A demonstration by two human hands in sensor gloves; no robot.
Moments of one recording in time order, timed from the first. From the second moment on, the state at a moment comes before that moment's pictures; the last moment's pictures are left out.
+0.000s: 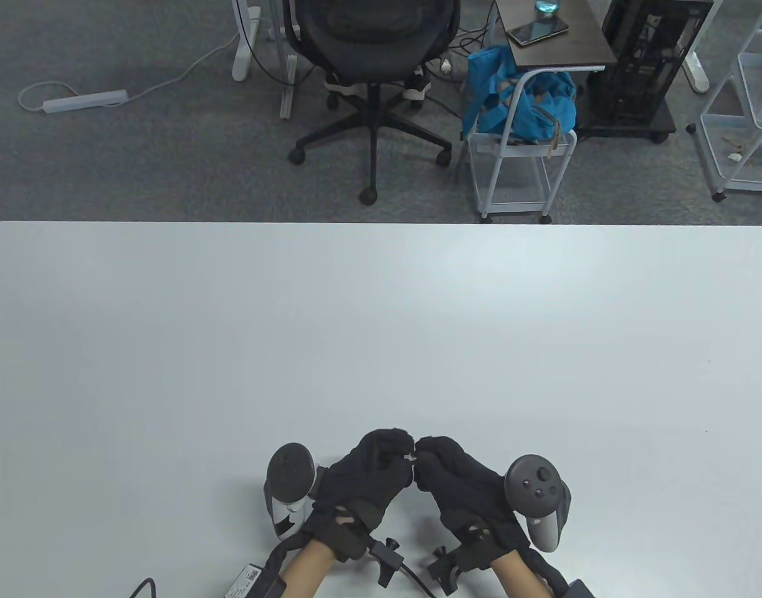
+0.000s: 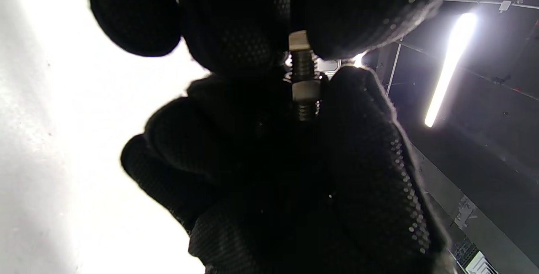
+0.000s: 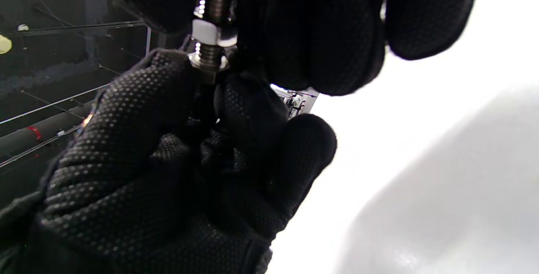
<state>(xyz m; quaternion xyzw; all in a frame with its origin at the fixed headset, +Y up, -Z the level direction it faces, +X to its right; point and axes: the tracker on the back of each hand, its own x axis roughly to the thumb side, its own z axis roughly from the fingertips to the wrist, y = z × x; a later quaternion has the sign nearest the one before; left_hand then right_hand) -0.104 -0.764 -0.191 -0.08 -0.11 0.69 0.71 0.121 -0.744 -0.176 0.10 0.02 0.80 0.59</state>
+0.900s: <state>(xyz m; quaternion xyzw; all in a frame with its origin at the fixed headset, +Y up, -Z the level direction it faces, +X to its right) -0.106 -0.765 -0.191 -0.08 -0.10 0.69 0.71 0.120 -0.745 -0.176 0.10 0.02 0.81 0.57</state>
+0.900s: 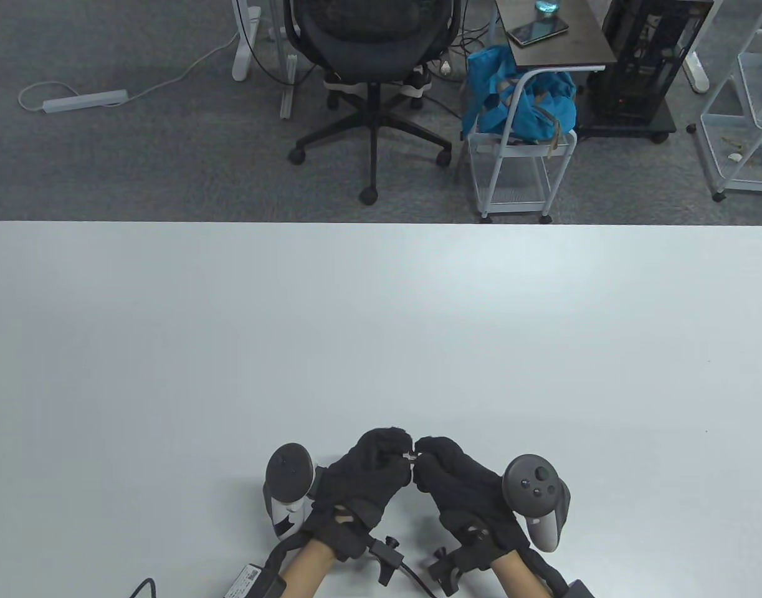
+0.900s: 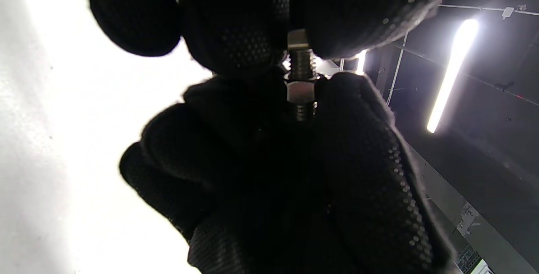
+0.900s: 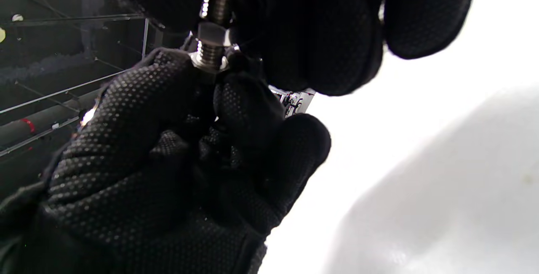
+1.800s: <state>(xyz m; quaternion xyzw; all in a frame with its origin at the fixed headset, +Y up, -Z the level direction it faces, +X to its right) -0.106 -0.764 -0.191 -0.07 -0.11 0.69 0.71 0.122 -0.745 -0.176 0.09 0.01 0.81 0.58</state>
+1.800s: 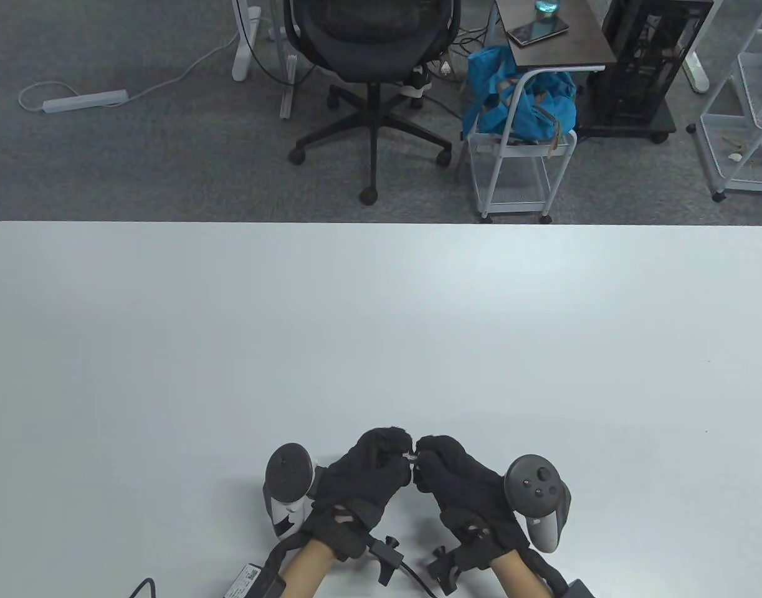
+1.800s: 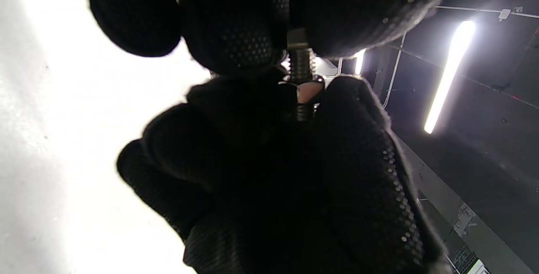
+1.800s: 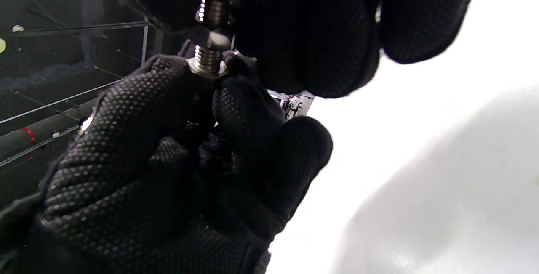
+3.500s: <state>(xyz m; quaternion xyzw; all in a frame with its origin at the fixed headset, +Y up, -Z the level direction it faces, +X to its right) -0.106 -0.765 -0.191 -0.08 -0.10 0.70 0.71 0.121 -0.740 -0.174 0.11 -0.01 0.80 0.59</state>
